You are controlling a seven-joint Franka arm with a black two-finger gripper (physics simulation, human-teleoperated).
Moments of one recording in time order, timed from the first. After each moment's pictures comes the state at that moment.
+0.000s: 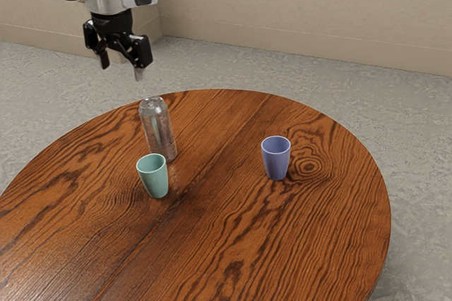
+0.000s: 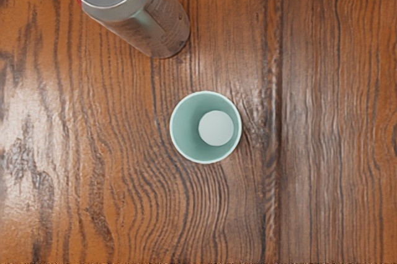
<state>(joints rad) 0.04 -0.02 -0.09 -1.59 0.16 1.60 -0.06</state>
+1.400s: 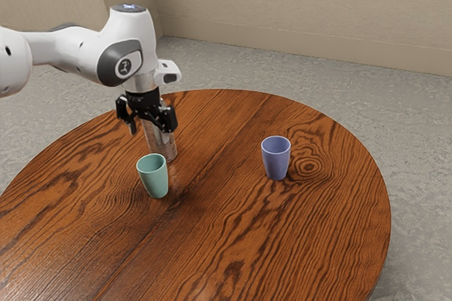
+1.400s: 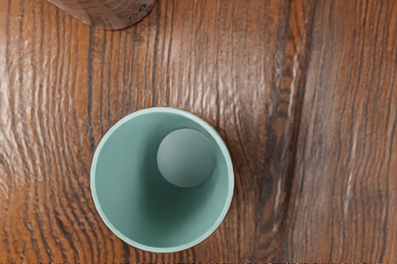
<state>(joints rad) 0.06 0.16 -0.05 -1.86 0.12 2.00 -0.17</state>
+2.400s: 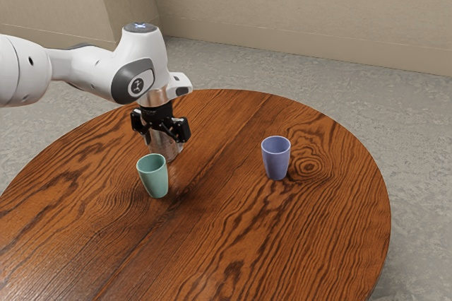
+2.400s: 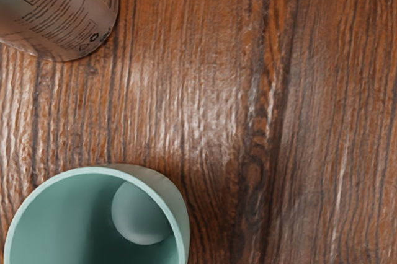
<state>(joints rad) 0.06 0.24 -0.07 -1.87 0.11 2.14 -0.20</state>
